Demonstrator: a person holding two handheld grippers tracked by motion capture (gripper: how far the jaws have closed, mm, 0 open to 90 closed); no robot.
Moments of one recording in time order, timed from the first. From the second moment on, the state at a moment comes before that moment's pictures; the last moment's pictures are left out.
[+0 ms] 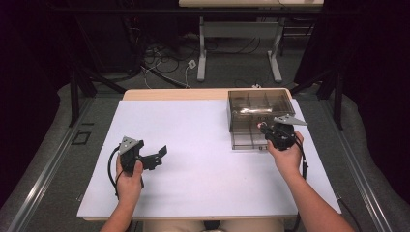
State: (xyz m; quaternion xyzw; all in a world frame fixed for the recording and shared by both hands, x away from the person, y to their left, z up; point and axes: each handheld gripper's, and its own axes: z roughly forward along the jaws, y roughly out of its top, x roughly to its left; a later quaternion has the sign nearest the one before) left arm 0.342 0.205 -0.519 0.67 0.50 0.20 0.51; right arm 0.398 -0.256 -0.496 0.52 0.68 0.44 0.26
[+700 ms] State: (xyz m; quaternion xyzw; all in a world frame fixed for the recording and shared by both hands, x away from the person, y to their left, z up) left arm 0.341 0.206 -0.519 0.67 0.50 0.20 0.51; right arm 0.399 -0.286 -0.513 0.55 0.68 0.41 0.27
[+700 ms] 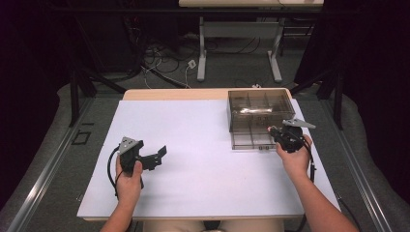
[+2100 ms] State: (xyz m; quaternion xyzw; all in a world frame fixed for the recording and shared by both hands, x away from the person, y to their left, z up) left arm 0.341 0.206 -0.520 0.67 0.50 0.20 0.51; right arm 0.404 -0.313 -0.536 0.59 0.67 0.37 0.27
